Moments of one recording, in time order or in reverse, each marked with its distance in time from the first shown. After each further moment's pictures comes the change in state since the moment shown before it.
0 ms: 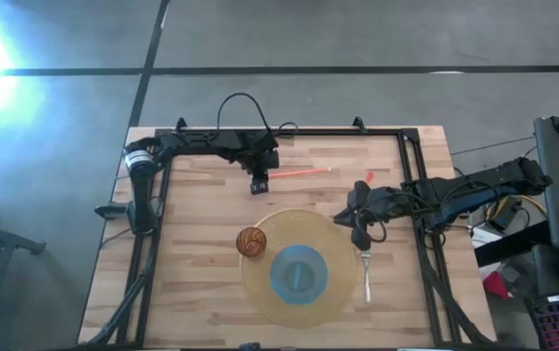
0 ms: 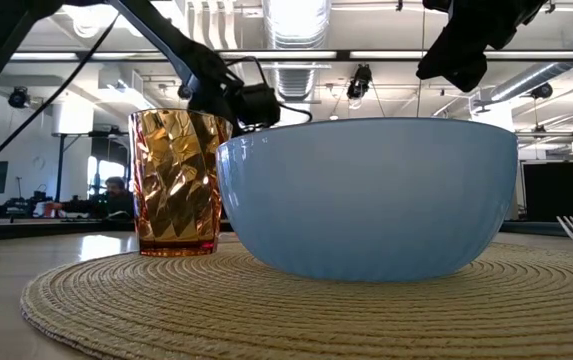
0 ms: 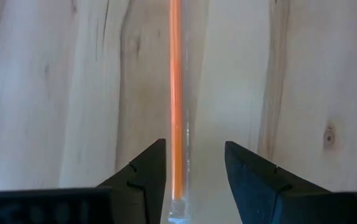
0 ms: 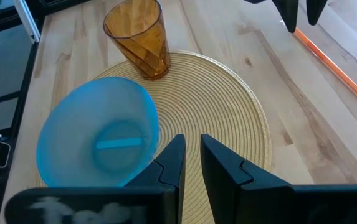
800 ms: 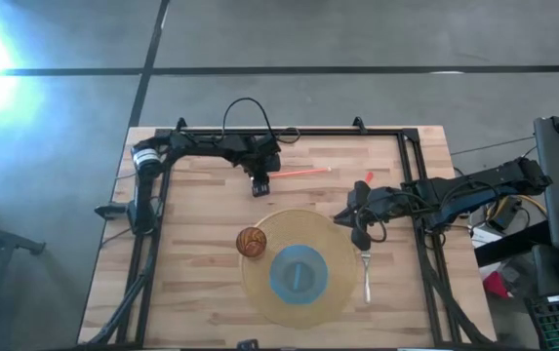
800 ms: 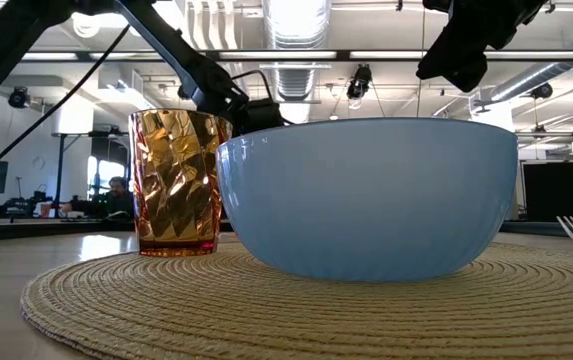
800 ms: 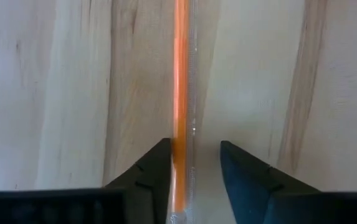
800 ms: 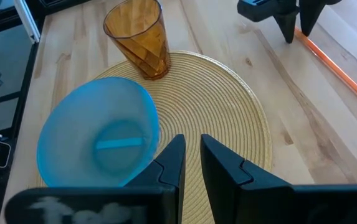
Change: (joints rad) left arm 0.002 0.080 0.003 0.011 -0.048 -0.023; right arm 0.000 0.000 0.000 0.000 0.000 0.002
